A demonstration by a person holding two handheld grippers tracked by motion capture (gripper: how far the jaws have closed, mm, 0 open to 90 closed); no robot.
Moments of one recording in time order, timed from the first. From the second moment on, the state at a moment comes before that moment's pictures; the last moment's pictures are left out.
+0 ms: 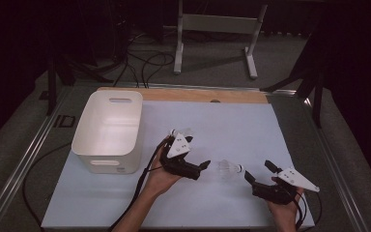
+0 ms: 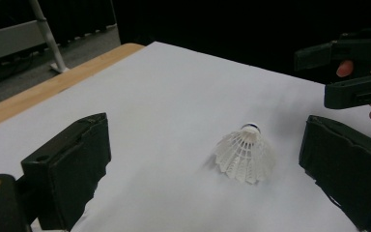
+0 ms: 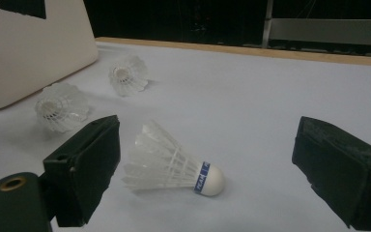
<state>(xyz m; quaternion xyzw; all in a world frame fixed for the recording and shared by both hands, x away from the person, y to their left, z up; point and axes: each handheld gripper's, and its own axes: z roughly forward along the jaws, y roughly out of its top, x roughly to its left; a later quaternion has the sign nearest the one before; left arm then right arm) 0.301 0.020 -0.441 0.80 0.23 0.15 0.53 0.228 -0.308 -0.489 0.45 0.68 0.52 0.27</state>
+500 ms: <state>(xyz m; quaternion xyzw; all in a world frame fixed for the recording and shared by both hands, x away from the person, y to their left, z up) 0.306 -0.004 -0.456 0.82 0.23 0.11 0.52 0.228 -0.310 -0.489 0.45 0.67 0.52 0.27</state>
